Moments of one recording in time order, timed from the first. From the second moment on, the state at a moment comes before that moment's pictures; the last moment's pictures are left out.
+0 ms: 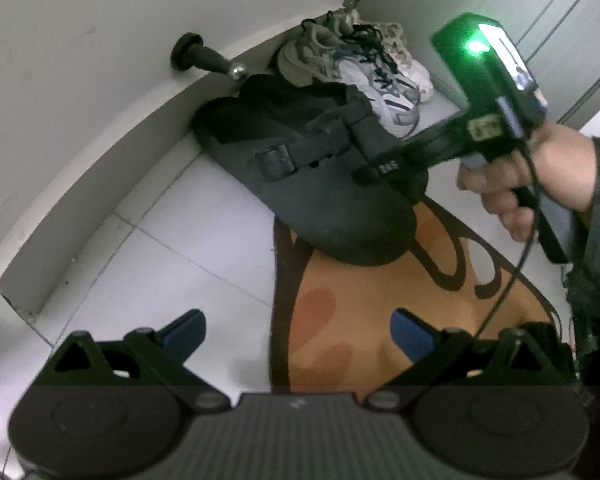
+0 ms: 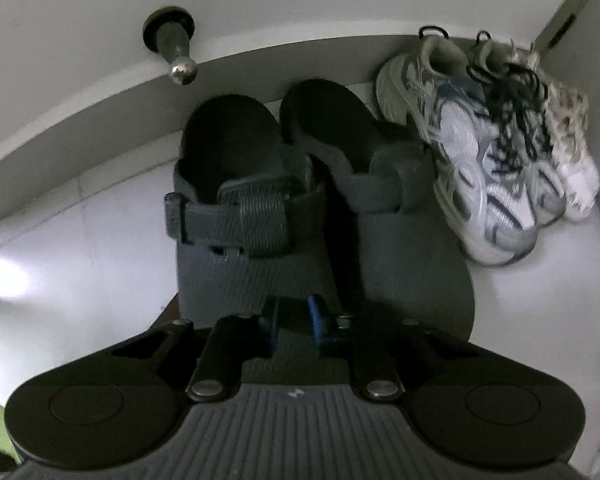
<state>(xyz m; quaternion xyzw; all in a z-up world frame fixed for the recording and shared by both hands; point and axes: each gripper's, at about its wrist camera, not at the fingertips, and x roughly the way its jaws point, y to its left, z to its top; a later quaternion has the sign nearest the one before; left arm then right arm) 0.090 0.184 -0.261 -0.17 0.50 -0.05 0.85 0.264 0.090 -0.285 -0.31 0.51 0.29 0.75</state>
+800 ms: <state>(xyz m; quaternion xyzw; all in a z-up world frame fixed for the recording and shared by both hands) 0.078 0.167 -0.213 -0.17 0.45 -0.19 0.86 0.210 -0.050 -0.204 -0.25 0.58 0.19 0.75</state>
